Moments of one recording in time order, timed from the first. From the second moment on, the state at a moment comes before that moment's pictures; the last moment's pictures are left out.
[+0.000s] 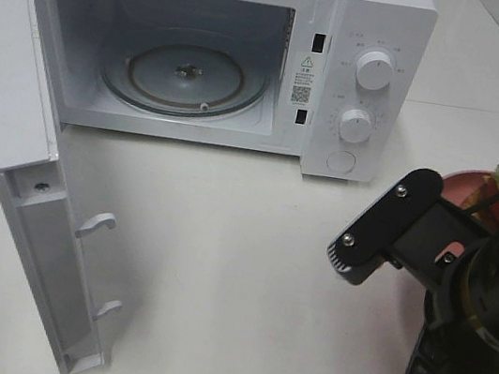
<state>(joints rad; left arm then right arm) 0.00 -0.01 -0.51 -0.14 1.07 0.03 1.02 1.39 -0.67 -0.59 0.99 0.54</state>
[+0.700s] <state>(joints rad) 0.00 -0.01 -0.51 -0.14 1.07 0.03 1.27 1.39 -0.67 -0.66 0.97 0.42</state>
